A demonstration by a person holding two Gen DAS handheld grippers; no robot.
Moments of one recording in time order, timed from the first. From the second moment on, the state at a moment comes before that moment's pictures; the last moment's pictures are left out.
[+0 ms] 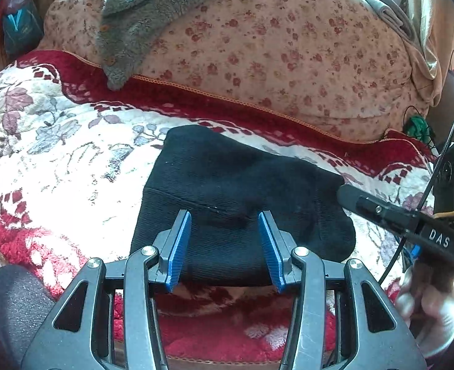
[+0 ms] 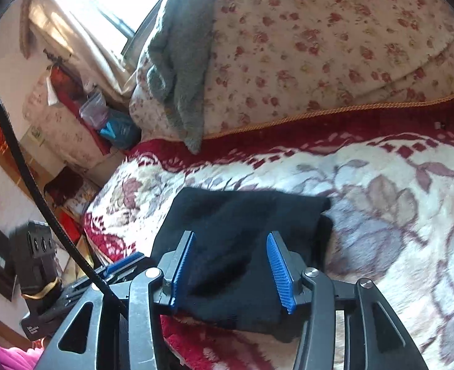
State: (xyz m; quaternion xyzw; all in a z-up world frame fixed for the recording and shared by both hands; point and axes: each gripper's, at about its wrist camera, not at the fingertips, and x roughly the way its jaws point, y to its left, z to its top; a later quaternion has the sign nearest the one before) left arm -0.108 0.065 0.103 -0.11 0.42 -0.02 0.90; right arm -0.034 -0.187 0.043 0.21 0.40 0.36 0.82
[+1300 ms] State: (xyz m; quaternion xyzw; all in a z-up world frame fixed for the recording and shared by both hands) left arm -0.100 0.087 0.102 -0.11 0.42 0.02 0.90; right arm -0.038 -0.159 0.038 0.17 0.41 0.35 0.83
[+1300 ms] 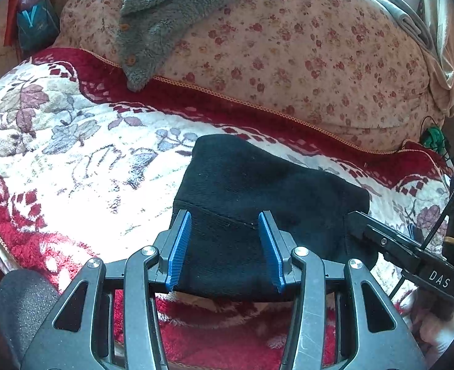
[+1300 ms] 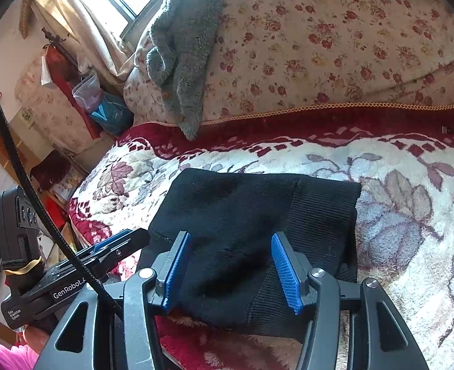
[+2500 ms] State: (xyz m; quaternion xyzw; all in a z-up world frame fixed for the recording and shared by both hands) left arm -0.034 0.125 0.030 -0.18 0.50 -0.09 0.84; right arm -0.002 -0.193 -0.038 0.27 0.45 0.36 0.77
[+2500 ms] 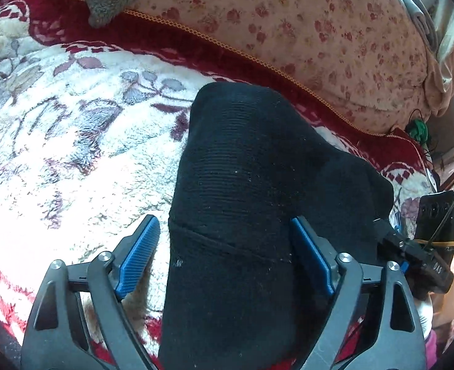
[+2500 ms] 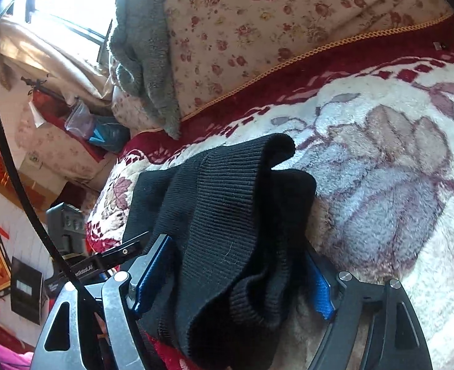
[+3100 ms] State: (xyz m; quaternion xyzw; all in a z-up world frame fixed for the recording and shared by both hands) left arm -0.048 0.110 0.041 -0.15 0.47 -0.11 0.86; right arm -0.010 -0.198 -0.035 0.26 0.43 0.36 0.79
